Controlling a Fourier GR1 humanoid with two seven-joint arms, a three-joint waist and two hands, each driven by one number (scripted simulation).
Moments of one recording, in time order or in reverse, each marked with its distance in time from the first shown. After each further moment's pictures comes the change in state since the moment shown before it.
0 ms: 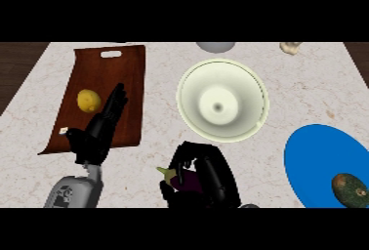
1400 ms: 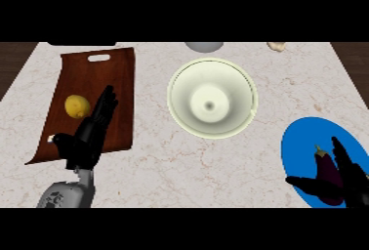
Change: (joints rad) left arm 0.041 0.030 0.010 -0.040 0.016 0.032 0.002; right arm 0.315 -0.148 -0.876 0.065 -0.198 0.261 0.116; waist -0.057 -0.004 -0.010
